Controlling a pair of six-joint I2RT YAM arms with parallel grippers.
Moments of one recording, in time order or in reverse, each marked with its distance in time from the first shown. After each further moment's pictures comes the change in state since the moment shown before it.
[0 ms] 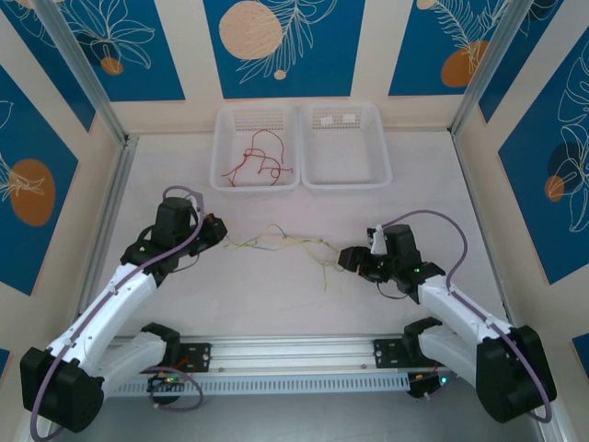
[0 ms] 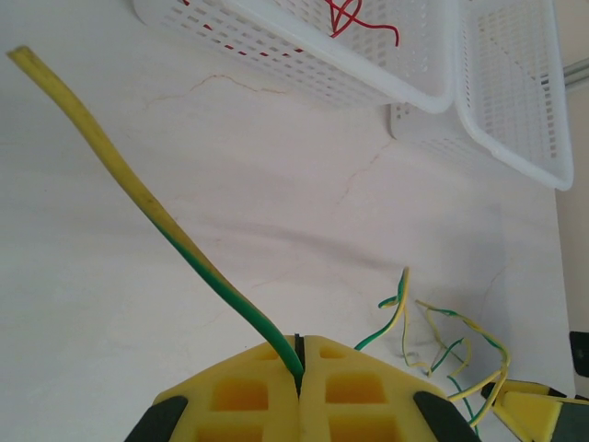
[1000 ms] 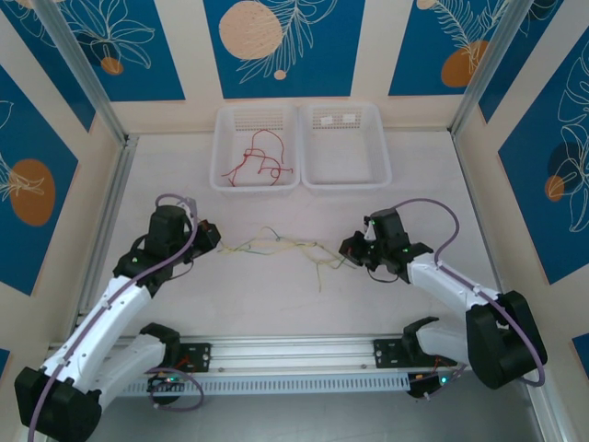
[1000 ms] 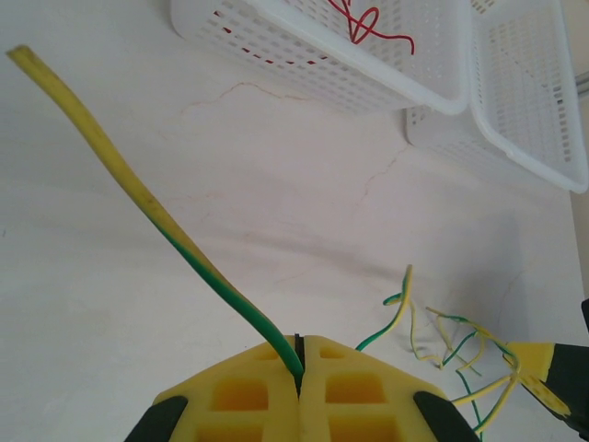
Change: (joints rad) left arm 0.012 -0.093 -0.042 -0.046 -0.040 0.019; right arm 0.047 0.183 0.159 -0.022 0.133 0.153
